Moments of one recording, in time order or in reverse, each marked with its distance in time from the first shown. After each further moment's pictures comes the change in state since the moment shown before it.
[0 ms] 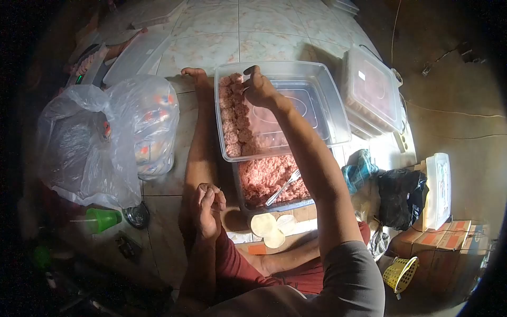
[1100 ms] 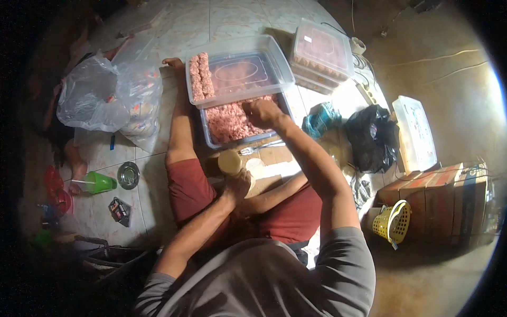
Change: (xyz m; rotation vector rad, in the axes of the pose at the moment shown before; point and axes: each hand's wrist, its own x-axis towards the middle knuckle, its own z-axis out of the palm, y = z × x) left_hand -0.132 -0.195 0.008 1.712 -0.643 0.730; right_hand -0.276 -0.042 -0.054 -0.535 -0.205 -0.113
